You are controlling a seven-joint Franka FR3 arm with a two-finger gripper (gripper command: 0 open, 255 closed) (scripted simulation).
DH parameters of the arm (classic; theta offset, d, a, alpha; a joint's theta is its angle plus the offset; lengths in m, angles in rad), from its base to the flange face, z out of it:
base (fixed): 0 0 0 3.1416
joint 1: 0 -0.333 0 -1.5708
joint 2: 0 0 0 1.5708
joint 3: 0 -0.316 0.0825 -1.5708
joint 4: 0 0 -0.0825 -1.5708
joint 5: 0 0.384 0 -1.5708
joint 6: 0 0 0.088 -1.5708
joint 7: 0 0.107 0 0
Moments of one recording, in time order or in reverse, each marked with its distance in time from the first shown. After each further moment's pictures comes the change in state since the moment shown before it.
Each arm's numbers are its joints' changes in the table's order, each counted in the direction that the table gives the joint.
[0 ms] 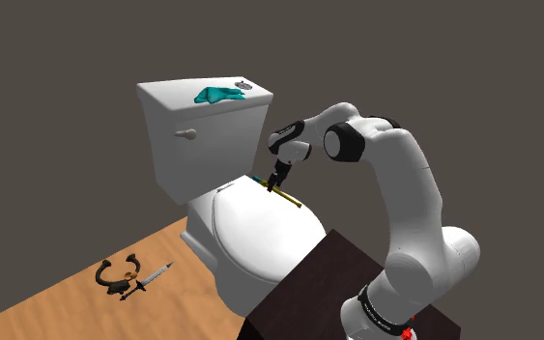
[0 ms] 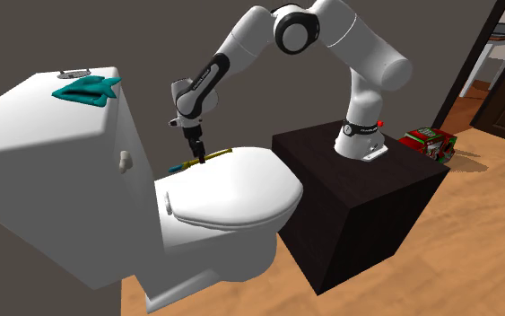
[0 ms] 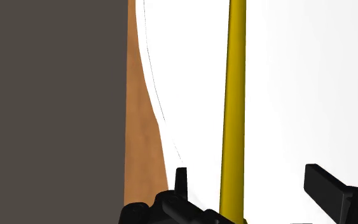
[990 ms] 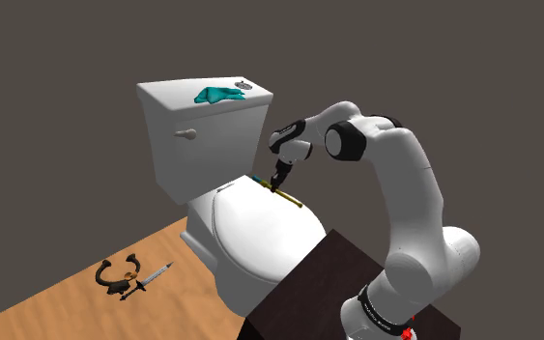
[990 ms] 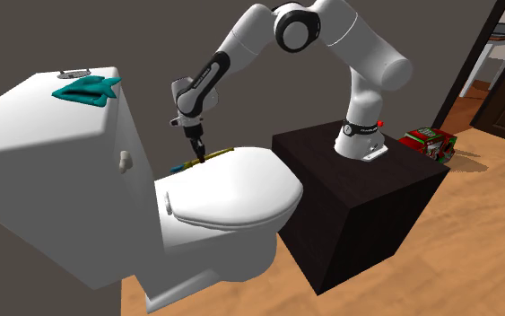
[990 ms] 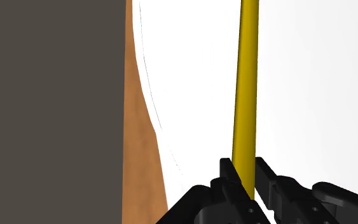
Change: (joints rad) arm 0.001 0.016 0.002 -0.015 -0.009 0.020 0.006
